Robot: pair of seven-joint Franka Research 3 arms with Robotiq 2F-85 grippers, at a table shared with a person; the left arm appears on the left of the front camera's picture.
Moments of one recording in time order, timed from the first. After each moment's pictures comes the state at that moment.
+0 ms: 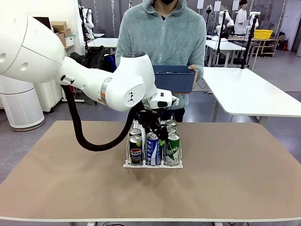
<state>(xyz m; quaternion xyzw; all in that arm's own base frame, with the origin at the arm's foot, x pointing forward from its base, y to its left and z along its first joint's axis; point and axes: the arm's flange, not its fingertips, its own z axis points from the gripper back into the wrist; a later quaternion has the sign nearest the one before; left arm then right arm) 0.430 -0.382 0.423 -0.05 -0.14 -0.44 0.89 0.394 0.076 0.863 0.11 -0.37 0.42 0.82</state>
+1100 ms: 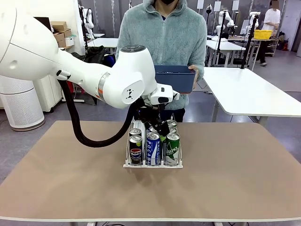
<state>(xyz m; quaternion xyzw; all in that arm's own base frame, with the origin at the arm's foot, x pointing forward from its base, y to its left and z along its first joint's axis) 0.422 -0.382 0.439 -0.04 -0.16 -0.43 0.89 0.394 0.076 0.863 0.11 -0.37 0.42 0.82</state>
